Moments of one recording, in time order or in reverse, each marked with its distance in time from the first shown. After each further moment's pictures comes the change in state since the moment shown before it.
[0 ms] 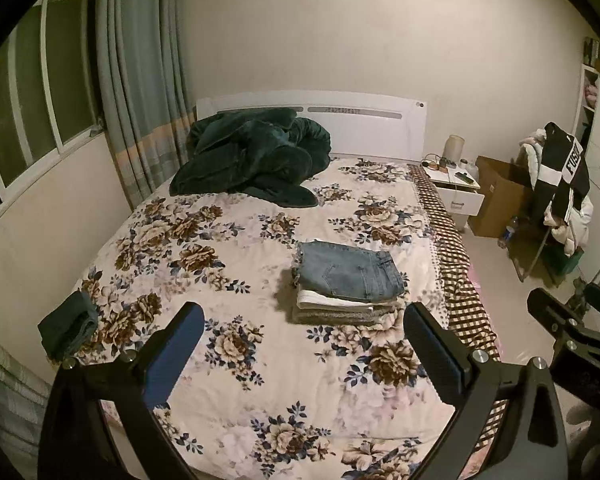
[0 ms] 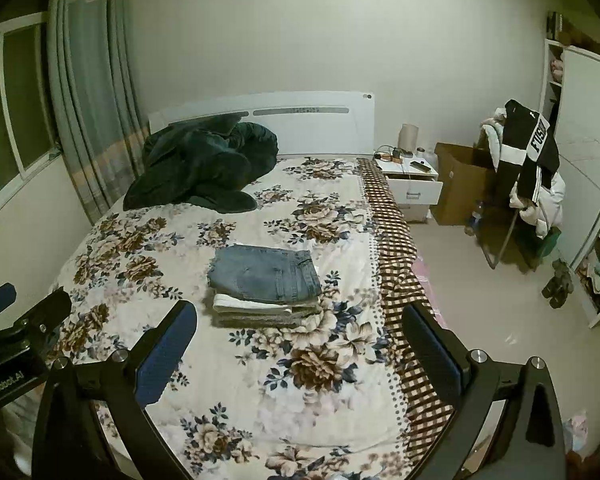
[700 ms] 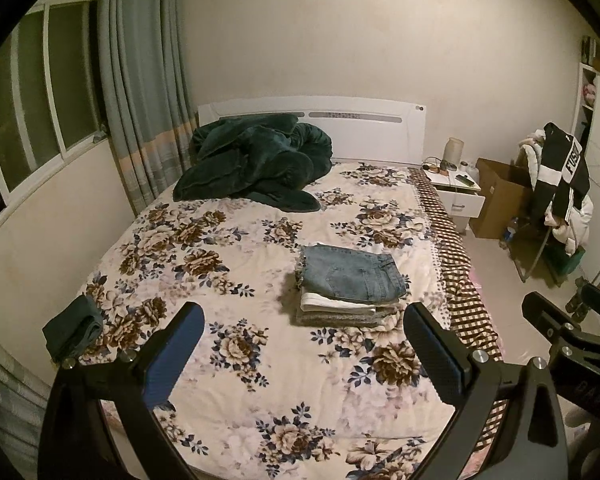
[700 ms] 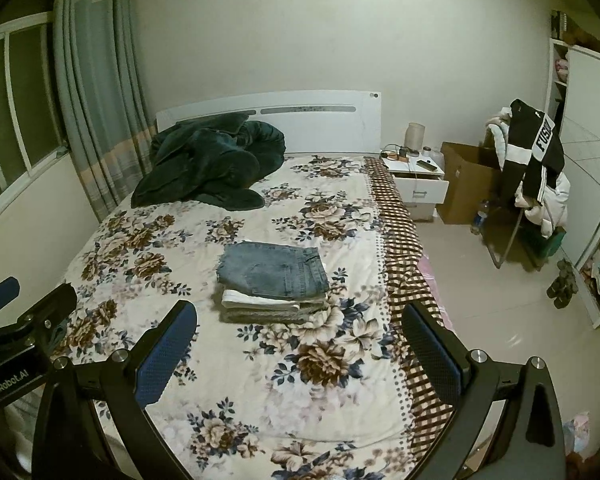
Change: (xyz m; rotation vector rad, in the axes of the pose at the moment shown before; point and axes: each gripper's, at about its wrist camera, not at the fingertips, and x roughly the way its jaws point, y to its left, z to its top) left arm -0.008 -0.001 0.006 0.011 -0.016 0.010; right arm -0.005 0.011 0.002 -0.011 0.004 0.023
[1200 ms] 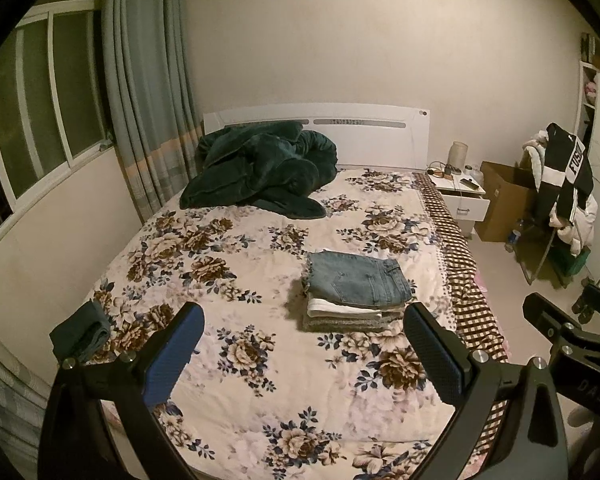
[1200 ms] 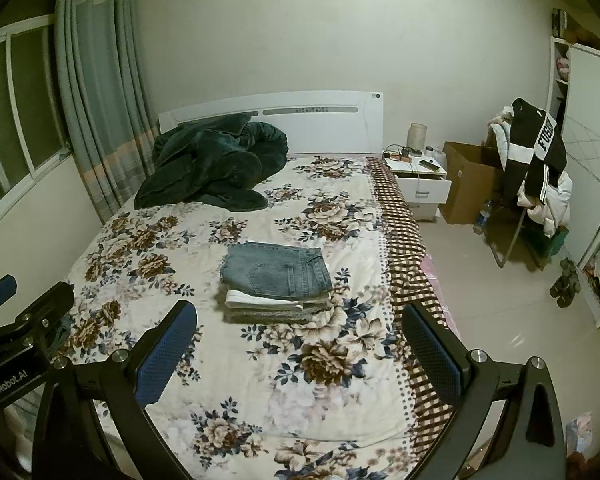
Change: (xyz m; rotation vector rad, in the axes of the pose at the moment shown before) left arm -0.009 0.004 -0.006 0.002 -0.024 0.022; right arm -0.001 0.004 -0.002 0.004 0.001 0.007
